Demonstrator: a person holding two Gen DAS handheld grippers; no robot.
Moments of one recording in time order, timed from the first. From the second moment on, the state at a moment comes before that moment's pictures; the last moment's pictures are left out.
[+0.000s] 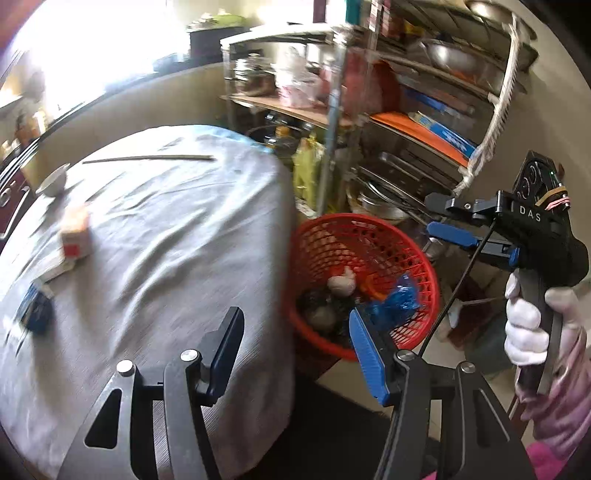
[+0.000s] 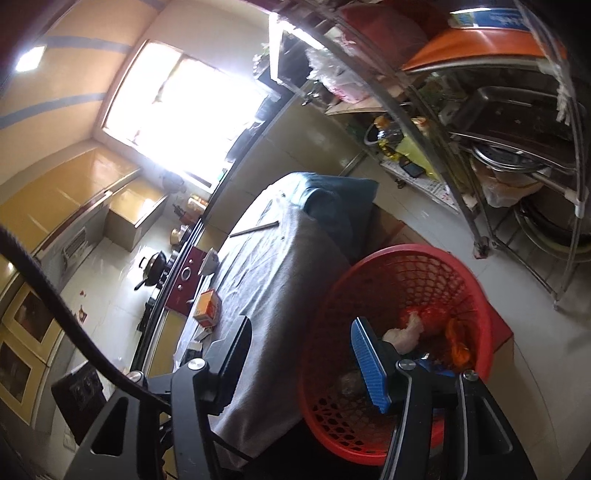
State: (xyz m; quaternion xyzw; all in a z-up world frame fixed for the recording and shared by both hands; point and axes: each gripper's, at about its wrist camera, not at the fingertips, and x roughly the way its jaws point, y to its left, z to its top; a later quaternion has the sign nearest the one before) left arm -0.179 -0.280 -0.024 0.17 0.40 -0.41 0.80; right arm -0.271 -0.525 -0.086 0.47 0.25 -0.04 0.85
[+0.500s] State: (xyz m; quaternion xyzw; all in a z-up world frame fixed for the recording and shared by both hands) left arm -0.208 -0.165 0.012 0.08 0.28 -0.33 0.90; right arm -0.222 -0.451 -0.026 0.38 0.27 0.03 0.89
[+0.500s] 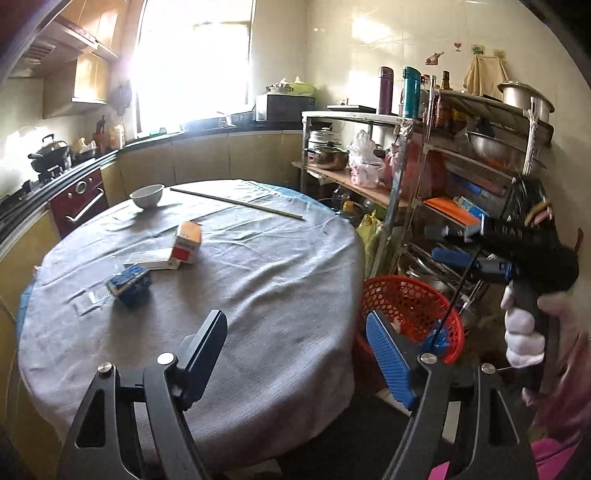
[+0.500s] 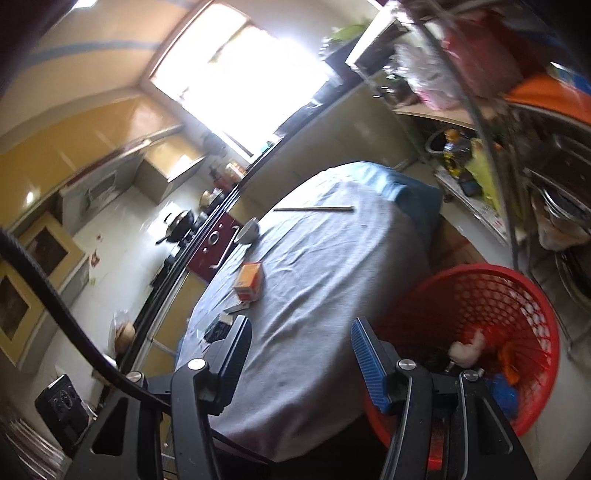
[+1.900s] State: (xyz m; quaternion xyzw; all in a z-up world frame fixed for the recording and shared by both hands) left arm -0.005 -0.011 -0.039 0.01 0.35 -0.12 0.93; right arm 0.056 -0.276 -0.029 0.24 0.41 0.12 0.87
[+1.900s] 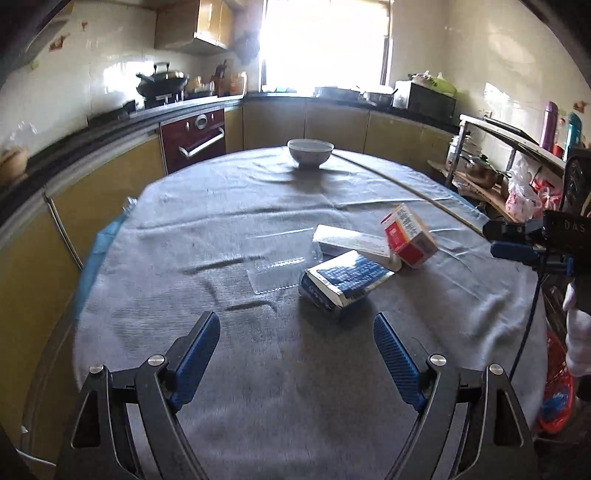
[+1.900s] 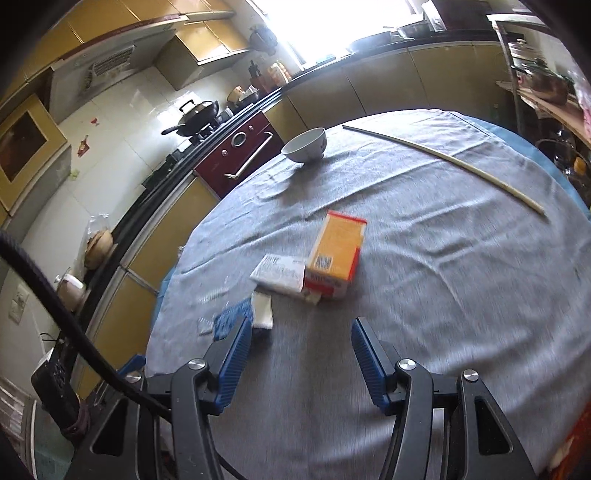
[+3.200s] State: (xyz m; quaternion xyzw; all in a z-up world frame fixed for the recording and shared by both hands) left arm 0.076 -0.055 -0.065 -0.05 0.39 -0.24 0.89; right arm 0.151 -0.282 -0.080 0.22 0.47 0.06 0.85
